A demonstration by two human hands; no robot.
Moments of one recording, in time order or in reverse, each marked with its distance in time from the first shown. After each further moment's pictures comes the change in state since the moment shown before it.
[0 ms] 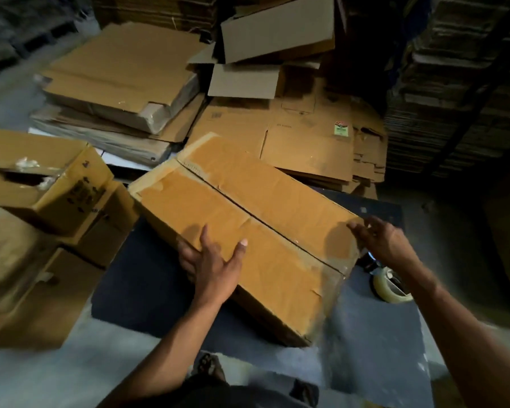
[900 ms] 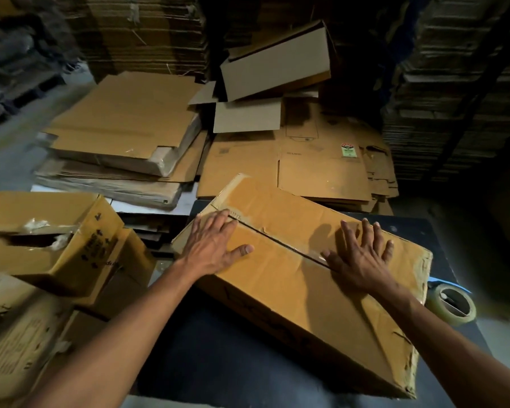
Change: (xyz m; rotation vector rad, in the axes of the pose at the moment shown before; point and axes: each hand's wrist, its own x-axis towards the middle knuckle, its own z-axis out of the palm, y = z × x) left_hand 0.227 -0.007 -0.117 0.959 -0.181 0.829; right_hand 0.014 -0.138 0.099 -0.224 -0.090 0.016
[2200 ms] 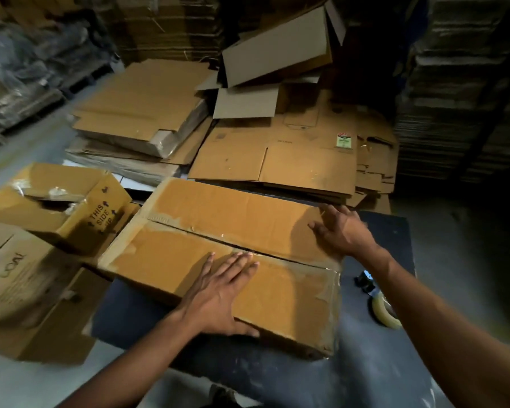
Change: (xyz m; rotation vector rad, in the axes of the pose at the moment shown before) left_hand -0.071 0.262 0.008 0.049 -0.296 0.046; right_hand 0.052 0.138 -0.078 0.105 -0.071 -0.234
